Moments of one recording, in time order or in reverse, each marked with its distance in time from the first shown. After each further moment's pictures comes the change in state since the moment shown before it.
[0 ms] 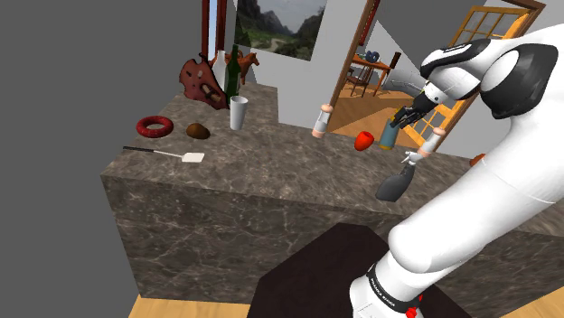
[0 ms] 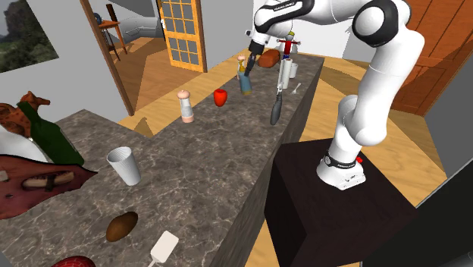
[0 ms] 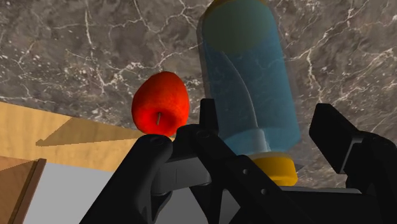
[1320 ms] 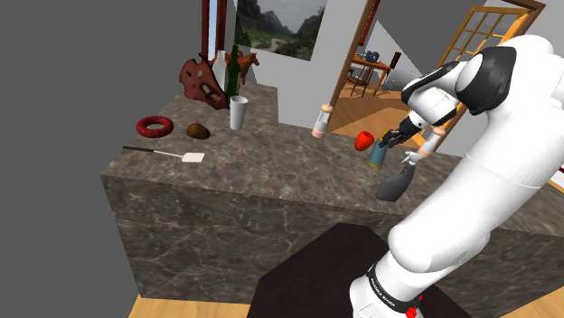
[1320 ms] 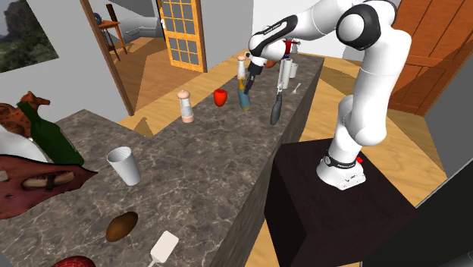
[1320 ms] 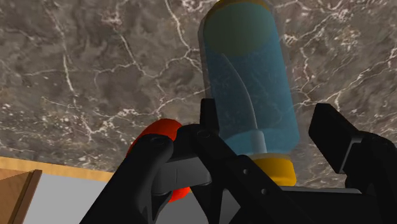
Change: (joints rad) arm -0.004 0.129 -0.005 -0.152 0.178 0.209 -0.175
